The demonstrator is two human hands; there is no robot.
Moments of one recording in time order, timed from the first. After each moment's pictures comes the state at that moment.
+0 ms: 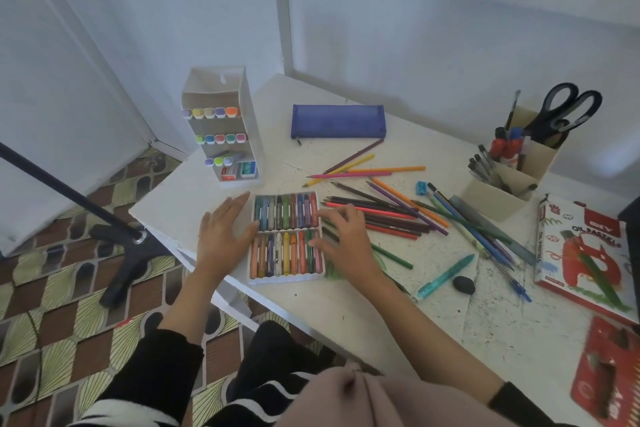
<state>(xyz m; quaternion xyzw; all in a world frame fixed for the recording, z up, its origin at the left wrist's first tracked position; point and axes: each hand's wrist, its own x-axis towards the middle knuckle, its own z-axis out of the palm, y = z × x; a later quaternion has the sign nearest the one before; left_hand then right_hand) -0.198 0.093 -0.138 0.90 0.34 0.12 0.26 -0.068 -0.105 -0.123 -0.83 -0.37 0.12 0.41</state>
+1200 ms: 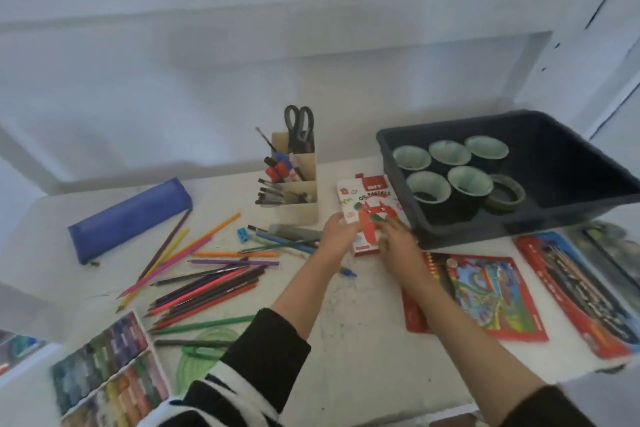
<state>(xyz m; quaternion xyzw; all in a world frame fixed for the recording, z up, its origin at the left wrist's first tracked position) 0.036 -0.279 -0.043 0.72 0.17 -0.19 0.65 0.026 -0.403 -0.103 -0.96 0.03 -0.01 0.28</state>
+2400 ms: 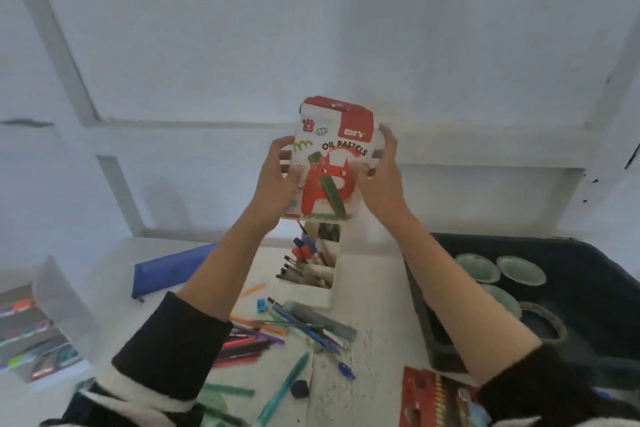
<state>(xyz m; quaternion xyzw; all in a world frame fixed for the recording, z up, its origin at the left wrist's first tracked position) 0.072 -0.184 0.149 0.77 -0.06 0.26 0.58 0.121 -0.350 0.138 -0.71 -0.22 -0.17 0.64</state>
